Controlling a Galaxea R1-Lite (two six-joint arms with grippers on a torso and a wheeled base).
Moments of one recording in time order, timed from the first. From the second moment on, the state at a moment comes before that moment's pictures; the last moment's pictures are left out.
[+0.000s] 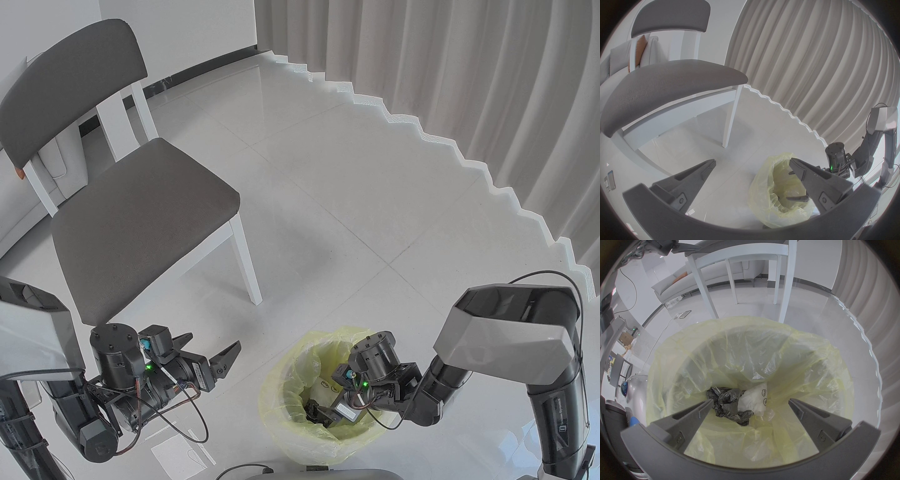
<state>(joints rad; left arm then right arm) -0.44 1.99 -0.14 -1.55 0.00 -0.23 0.68 2.45 -0.91 -0.75 -0.02 -0.33</state>
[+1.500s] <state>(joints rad) -0.43 2.48 -0.51 -1.34 -0.02 -0.21 0.29 1.86 -0.38 -1.14 0.08 -0.02</state>
